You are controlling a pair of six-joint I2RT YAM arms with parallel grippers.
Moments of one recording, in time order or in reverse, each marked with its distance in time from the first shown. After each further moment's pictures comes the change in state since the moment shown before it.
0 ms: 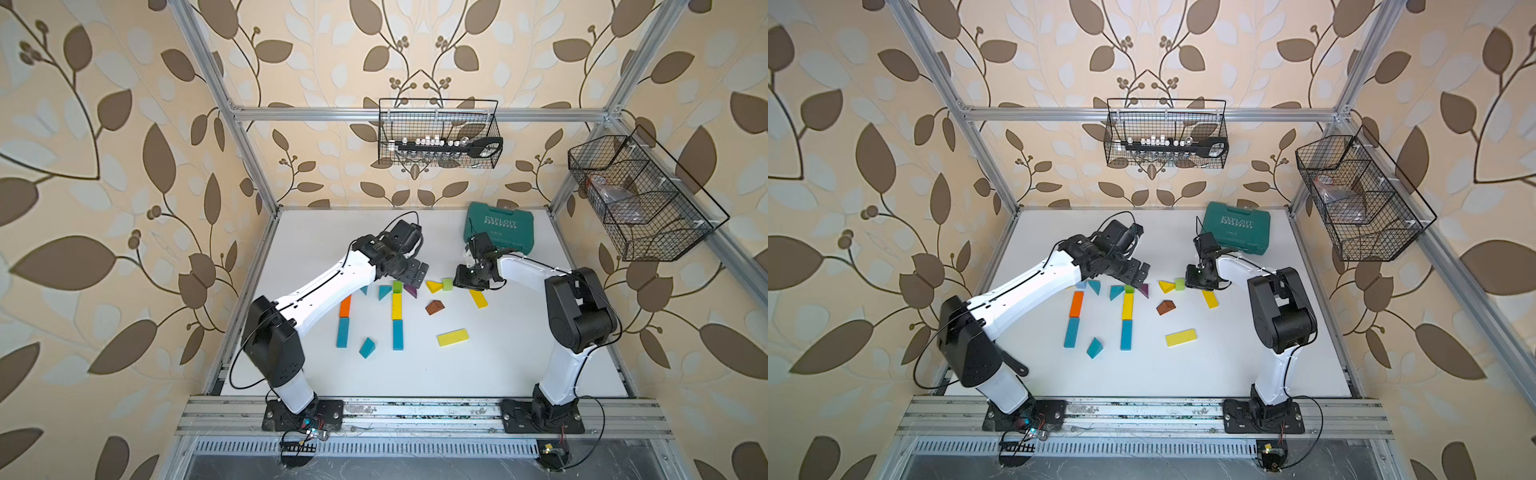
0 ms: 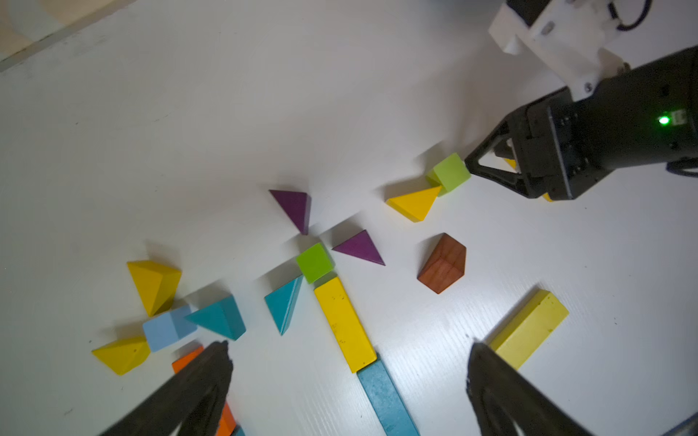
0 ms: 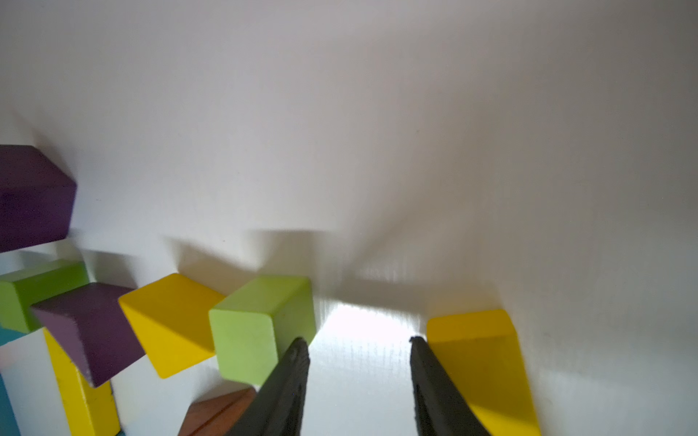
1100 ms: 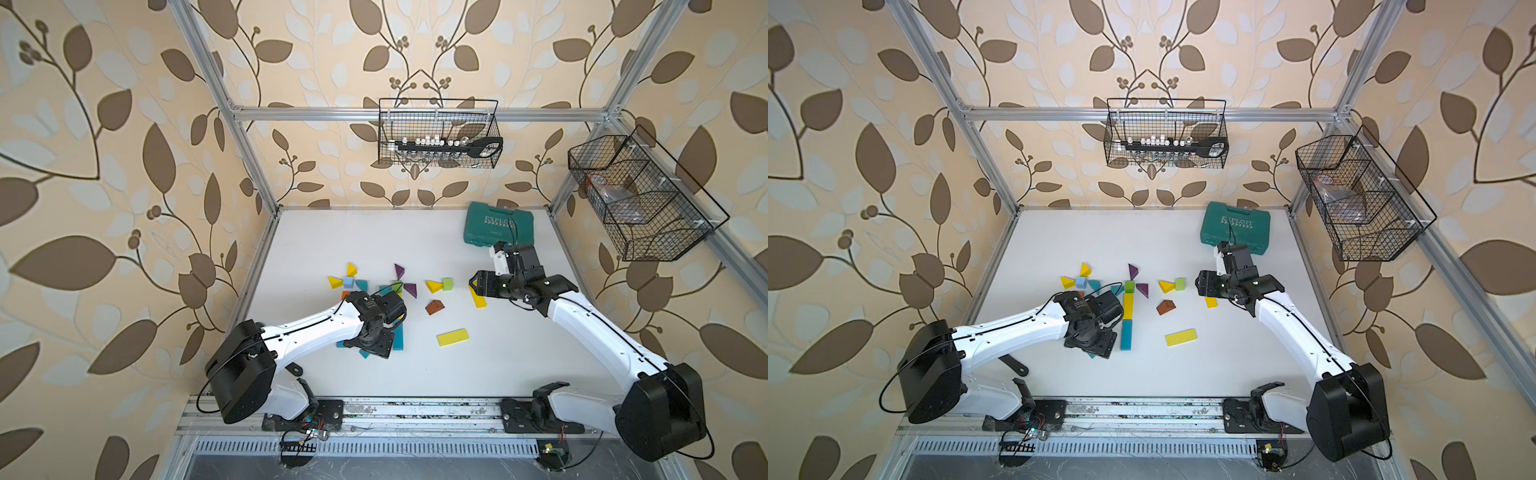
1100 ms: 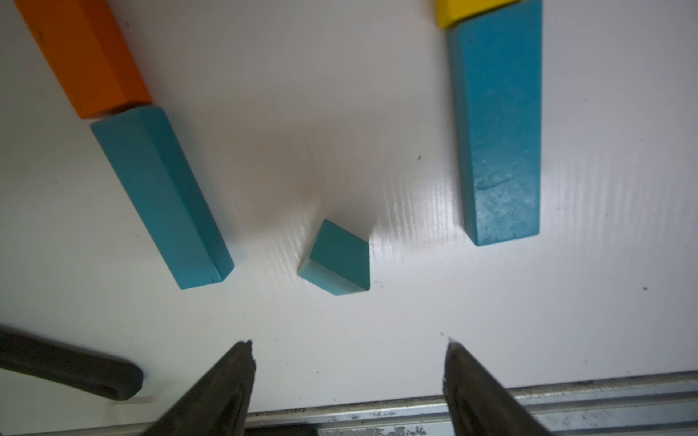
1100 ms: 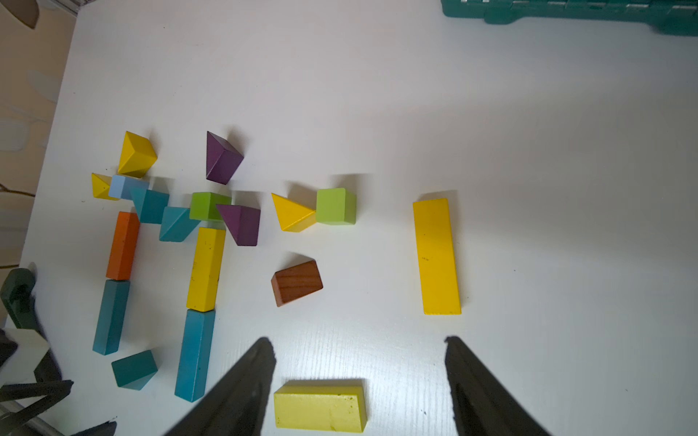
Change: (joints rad) left arm -0.178 -0.179 -0.553 -0.146 0.051 -0.399; right arm -0.018 -0.650 -0.308 -0.020 -0.002 -0.048
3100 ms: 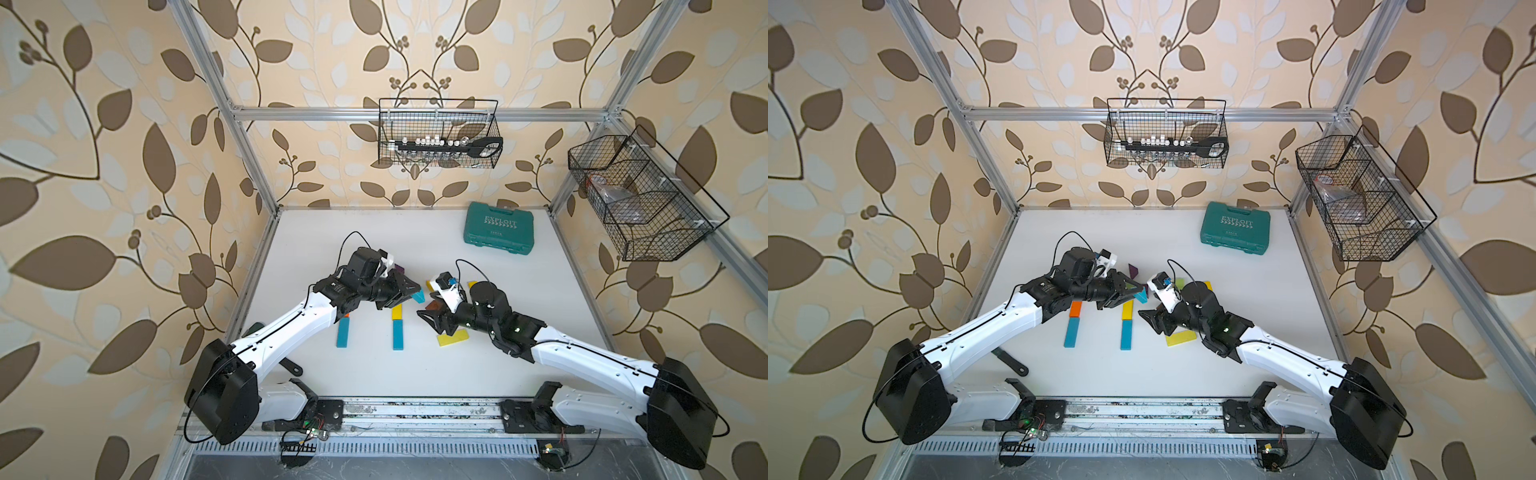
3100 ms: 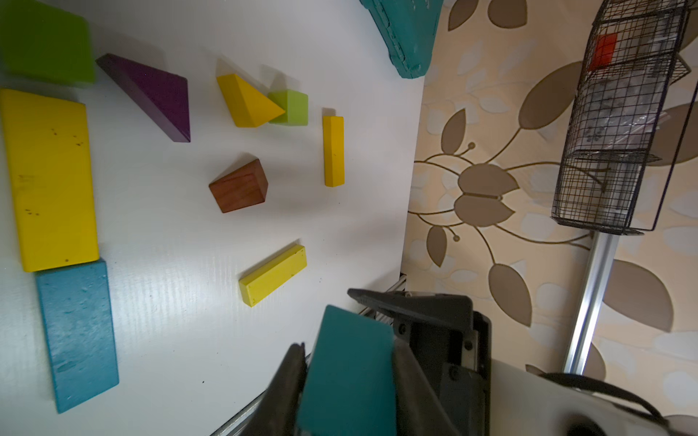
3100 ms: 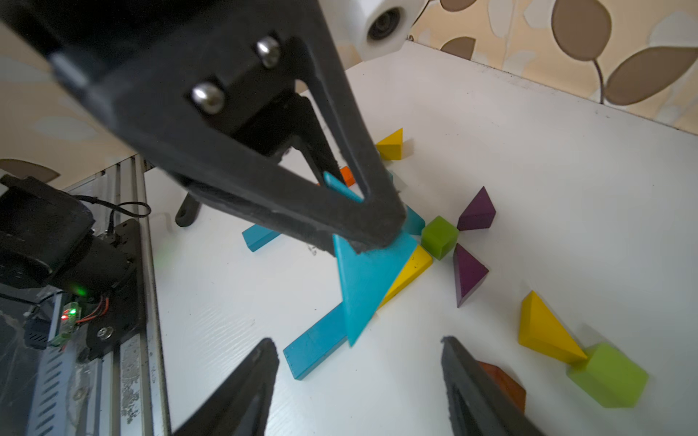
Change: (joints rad) left arm 0.263 -0.128 0.006 0.762 0.631 -0.470; right arm 0.480 -0.058 -0.273 0.660 -0.052 -0.302
